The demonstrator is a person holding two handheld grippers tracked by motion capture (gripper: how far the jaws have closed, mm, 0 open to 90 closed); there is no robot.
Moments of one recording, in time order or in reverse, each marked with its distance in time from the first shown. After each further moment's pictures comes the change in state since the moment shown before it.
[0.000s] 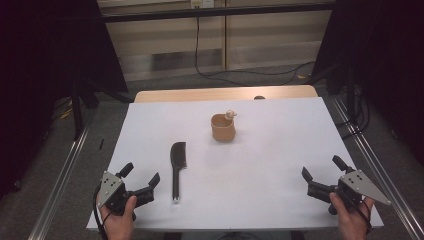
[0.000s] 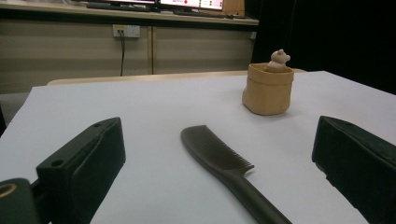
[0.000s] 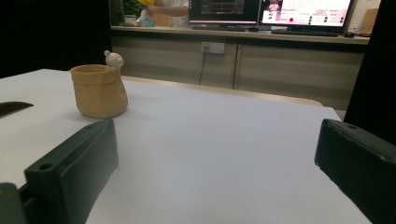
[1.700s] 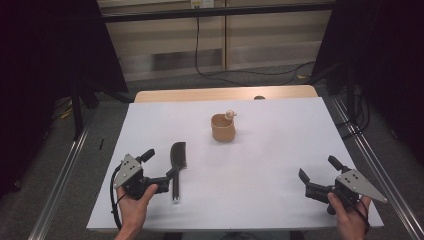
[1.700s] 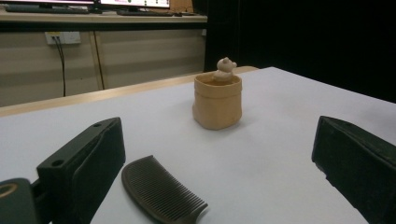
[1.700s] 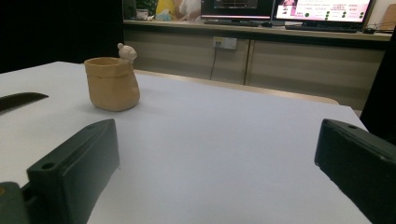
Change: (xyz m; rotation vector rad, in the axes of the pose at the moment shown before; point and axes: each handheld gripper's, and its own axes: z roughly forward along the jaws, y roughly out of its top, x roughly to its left) left arm -0.020 0.026 0.046 0.015 -0.210 0.076; right arm 0.002 -0.002 0.003 0.024 0.050 -0.009
